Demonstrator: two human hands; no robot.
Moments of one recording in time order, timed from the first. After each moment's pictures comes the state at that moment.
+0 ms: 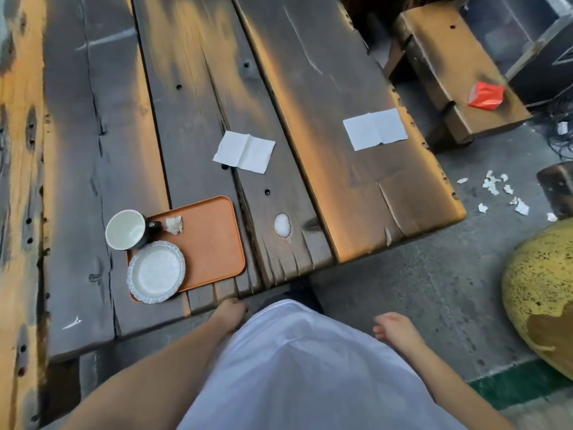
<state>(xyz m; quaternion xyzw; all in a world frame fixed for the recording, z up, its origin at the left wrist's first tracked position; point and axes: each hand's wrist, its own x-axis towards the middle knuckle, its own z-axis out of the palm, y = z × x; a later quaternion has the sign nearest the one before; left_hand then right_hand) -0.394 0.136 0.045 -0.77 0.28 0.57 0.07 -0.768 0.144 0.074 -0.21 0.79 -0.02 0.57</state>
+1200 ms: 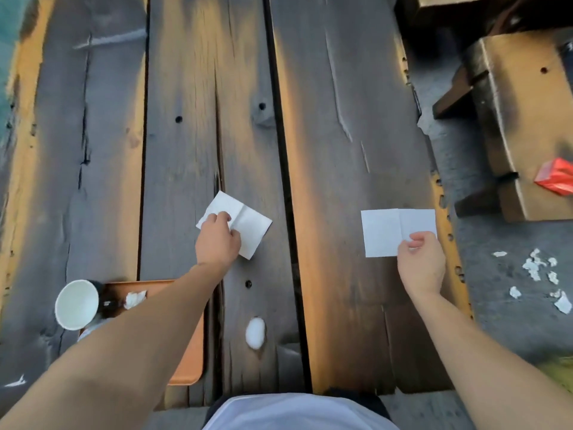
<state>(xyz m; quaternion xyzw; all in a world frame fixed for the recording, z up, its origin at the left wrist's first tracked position) -0.404 -0.238 0.081 -0.88 0.42 0.22 -0.04 -0.775 -0.300 0.078 -0.49 0.81 -0.16 0.28</state>
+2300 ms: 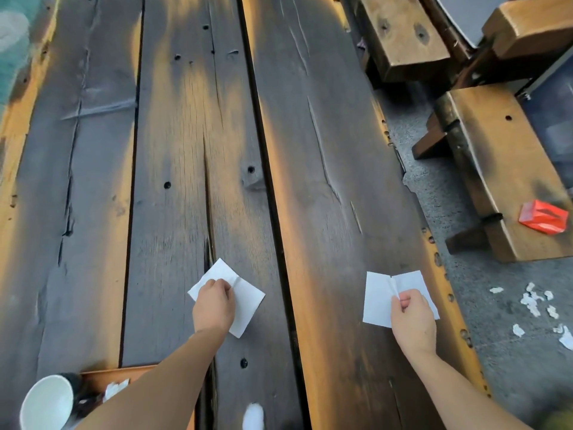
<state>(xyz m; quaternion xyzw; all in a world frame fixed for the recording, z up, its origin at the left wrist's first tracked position) -0.390 -0.266 0.049 -0.88 0.40 0.24 -0.03 -0.764 -0.322 0.051 -0.50 0.81 -0.10 0.29</state>
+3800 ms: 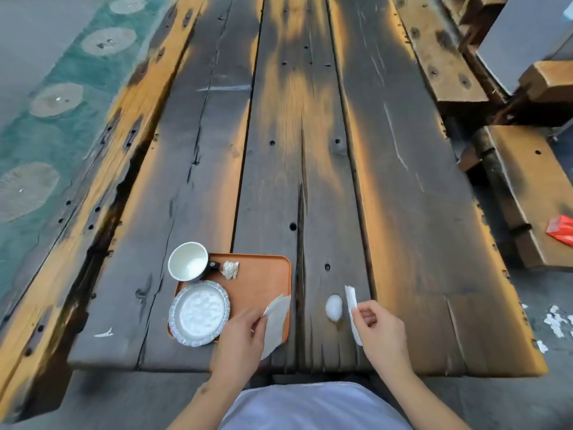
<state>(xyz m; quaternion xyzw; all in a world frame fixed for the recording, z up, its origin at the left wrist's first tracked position) -0.357 0.083 0.176 -0.81 0.45 0.26 -0.26 -0.594 -0.024 0.169 -0.60 0.66 -0.16 0.42</state>
